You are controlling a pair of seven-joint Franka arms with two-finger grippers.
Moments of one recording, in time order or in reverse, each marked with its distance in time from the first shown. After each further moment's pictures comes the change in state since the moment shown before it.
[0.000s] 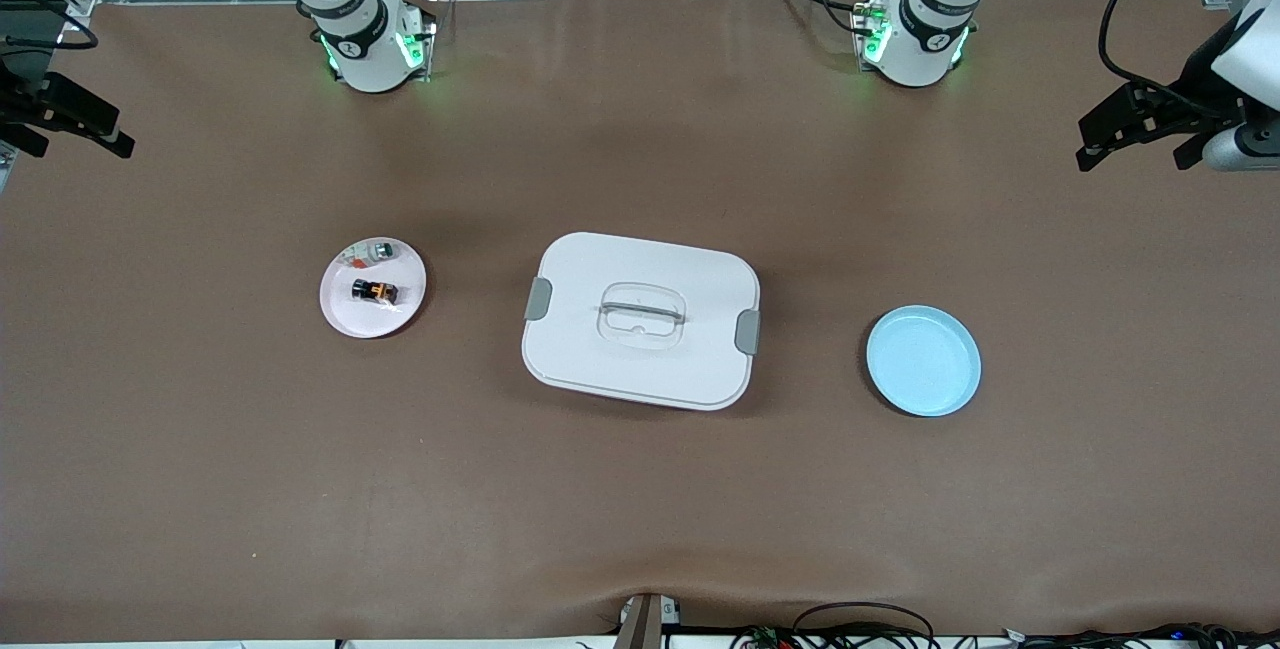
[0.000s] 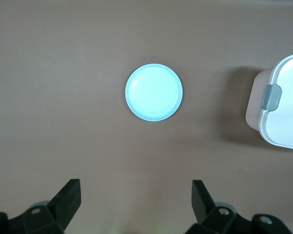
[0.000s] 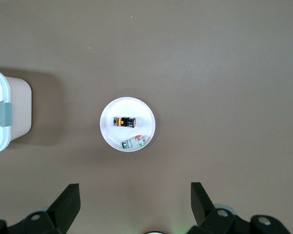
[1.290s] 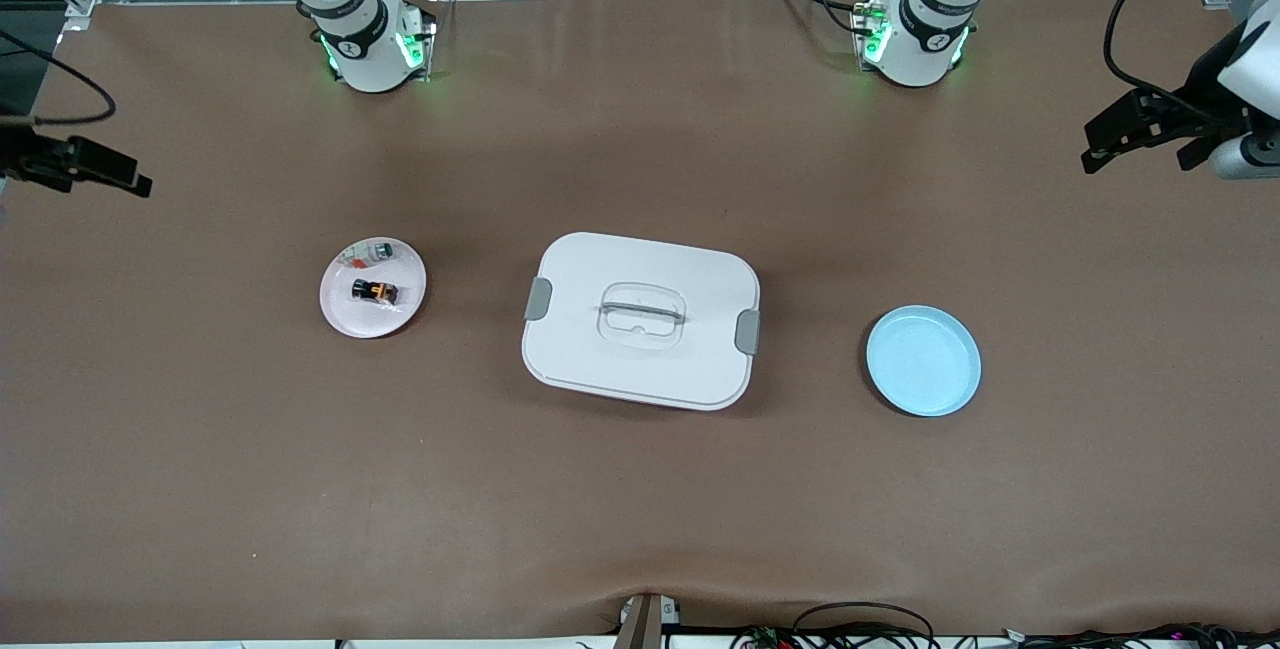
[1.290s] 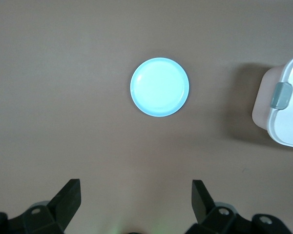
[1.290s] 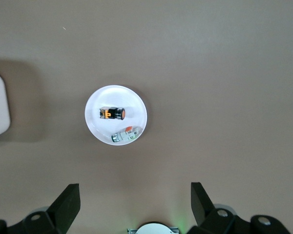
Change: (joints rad) left arm 0.031 0.001 0.002 -0.024 0.000 -0.010 0.000; right arm -0.044 0.154 0.003 -0.003 -0.003 0.003 -0.004
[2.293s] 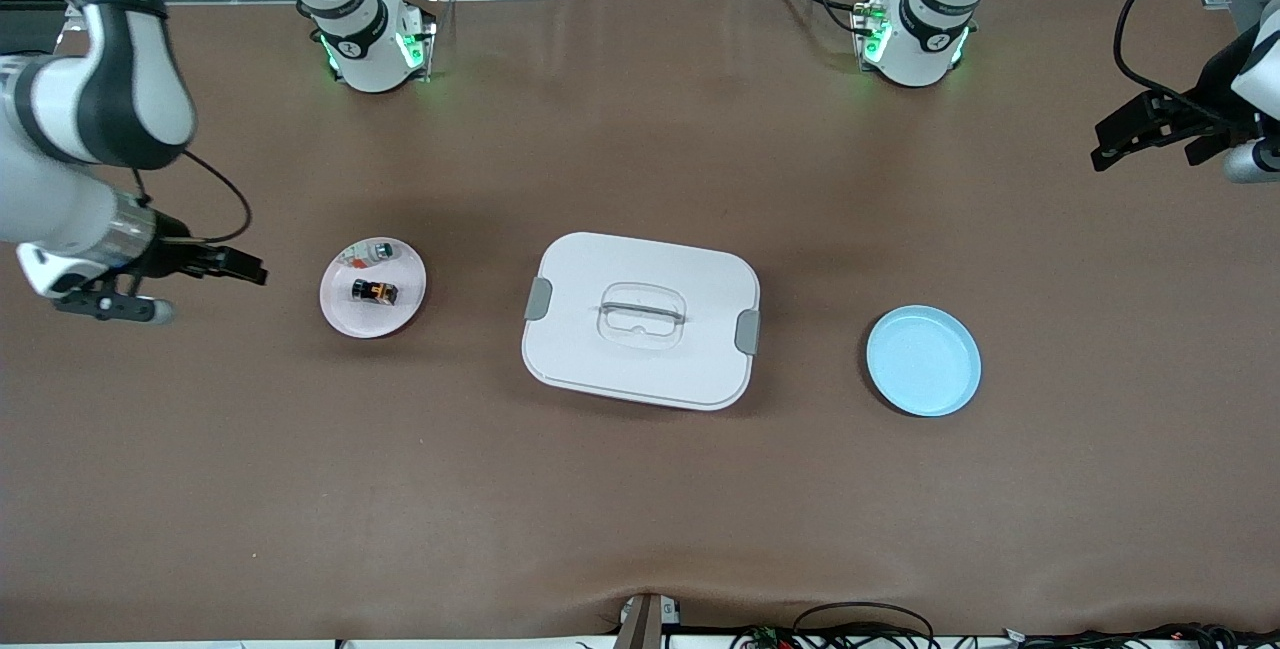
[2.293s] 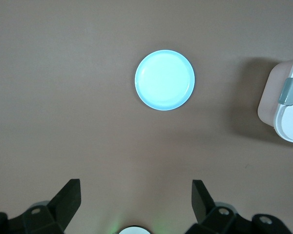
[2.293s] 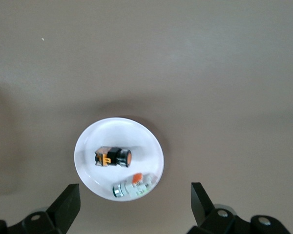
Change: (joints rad) left arm 0.013 -0.001 0.000 -0.005 0.000 -0.023 0.000; right arm 0.075 0.045 0.014 -0.415 0.013 0.569 0.072
